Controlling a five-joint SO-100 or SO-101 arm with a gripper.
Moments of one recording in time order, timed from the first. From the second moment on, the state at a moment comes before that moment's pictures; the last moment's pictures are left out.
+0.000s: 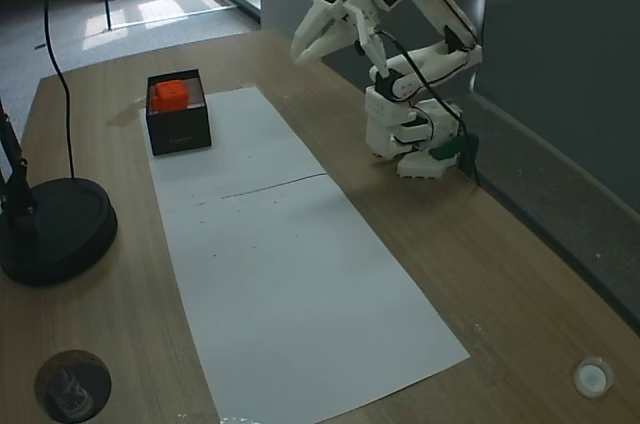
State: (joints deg) arm -0.7 172.8 126.2 76.5 -4.4
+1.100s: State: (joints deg) arm 3.1 197.8 177.0 60.6 0.4
